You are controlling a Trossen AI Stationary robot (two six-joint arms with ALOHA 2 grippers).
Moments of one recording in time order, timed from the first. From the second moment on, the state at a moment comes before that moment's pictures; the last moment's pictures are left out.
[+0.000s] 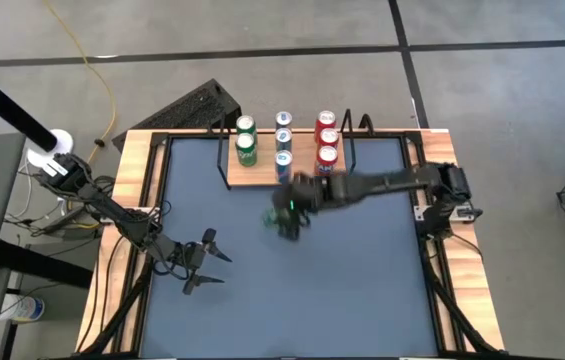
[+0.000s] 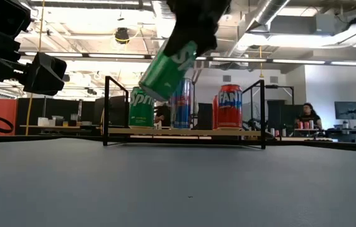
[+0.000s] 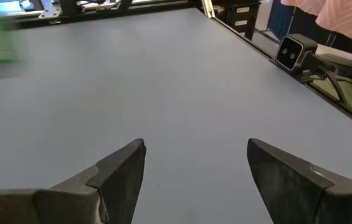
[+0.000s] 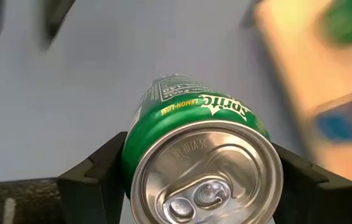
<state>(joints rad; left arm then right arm) -0.59 1.16 0.11 0.80 -0.30 -0.06 0.07 1.82 1.63 -0.76 0.18 0.25</state>
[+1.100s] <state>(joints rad) -0.49 1.37 0.18 0.78 -0.50 -0.21 0.05 2.24 2.06 -1.22 0.14 0.51</state>
